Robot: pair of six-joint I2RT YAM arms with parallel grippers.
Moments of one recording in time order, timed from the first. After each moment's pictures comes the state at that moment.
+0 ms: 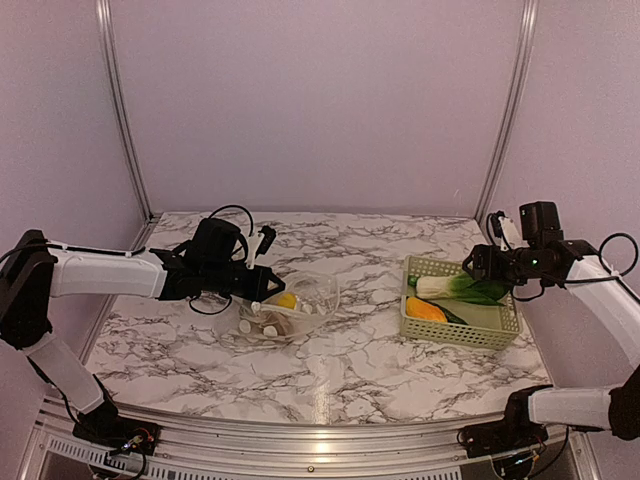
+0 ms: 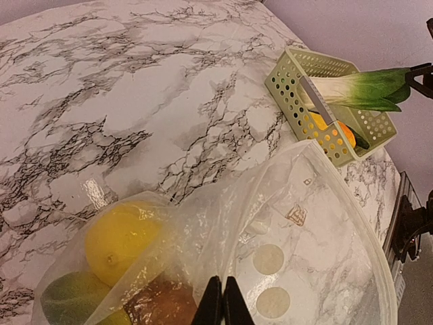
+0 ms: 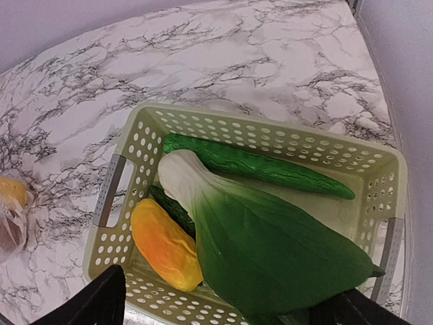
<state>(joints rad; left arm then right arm) -0.73 1.60 0.95 0.03 0.25 -0.36 0.07 1.05 0.91 -0.65 -0.15 0.16</state>
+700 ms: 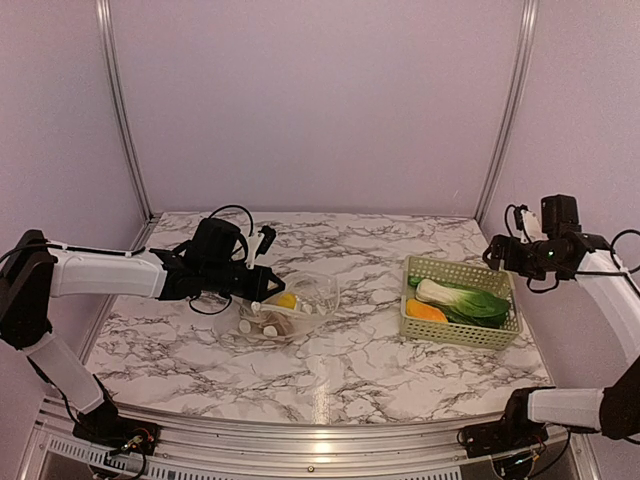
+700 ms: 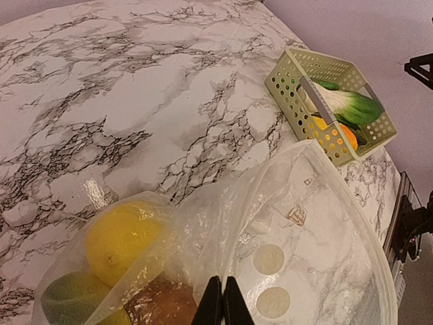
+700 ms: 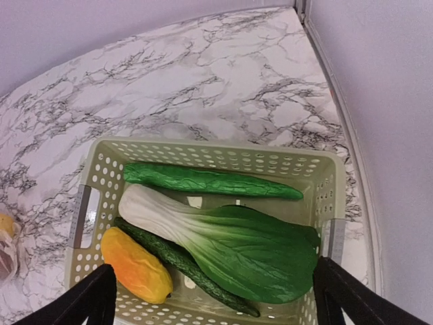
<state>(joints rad) -0.73 1.60 0.95 0.03 0.25 -0.36 -0.09 1.05 0.97 -0.70 -0.12 0.13</state>
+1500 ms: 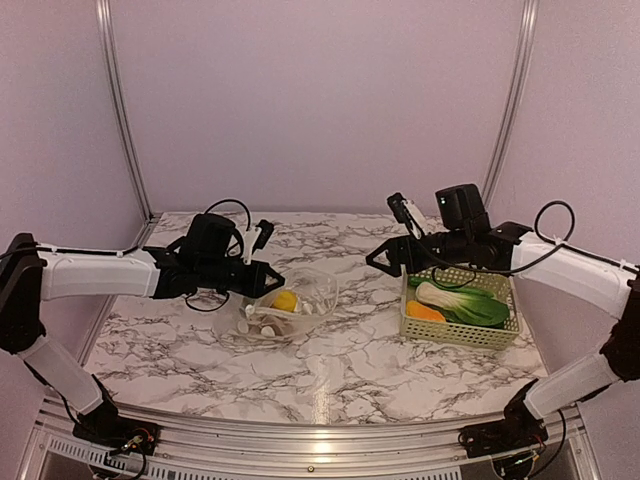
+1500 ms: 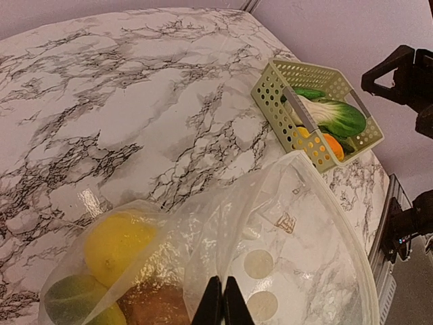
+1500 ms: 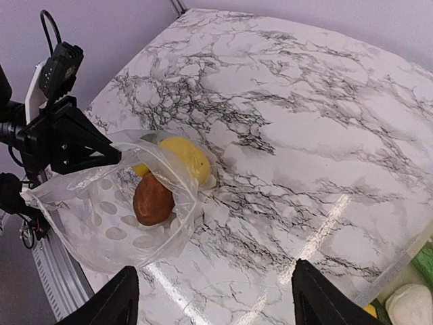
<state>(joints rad) -0.73 1.56 0.95 0.02 0.27 -0.36 0.55 1.34 1.05 -0.32 -0.39 0.19</state>
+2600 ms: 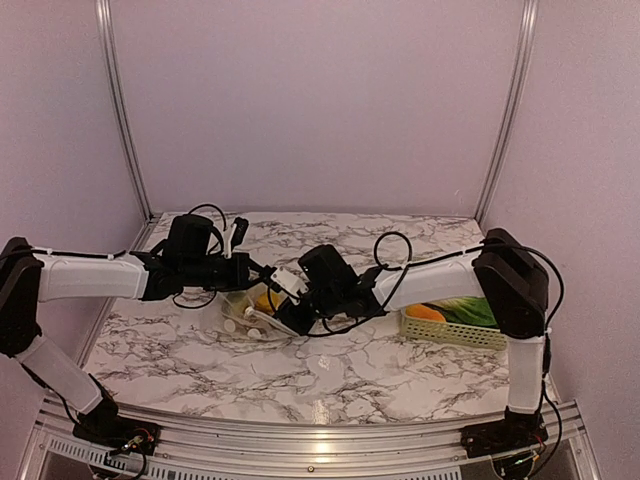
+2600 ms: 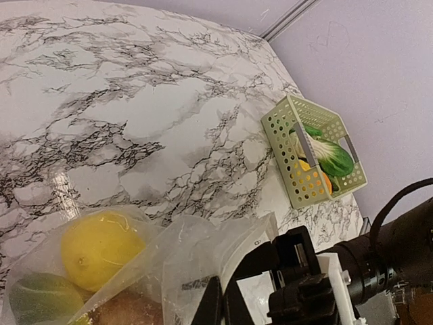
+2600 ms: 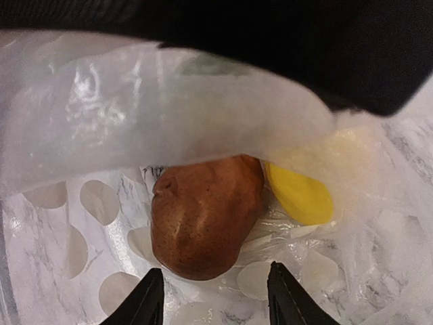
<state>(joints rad) -0.62 1.51 0.86 0.13 0.35 -0.55 0.97 2.04 1.35 0.00 -0.23 -0.01</state>
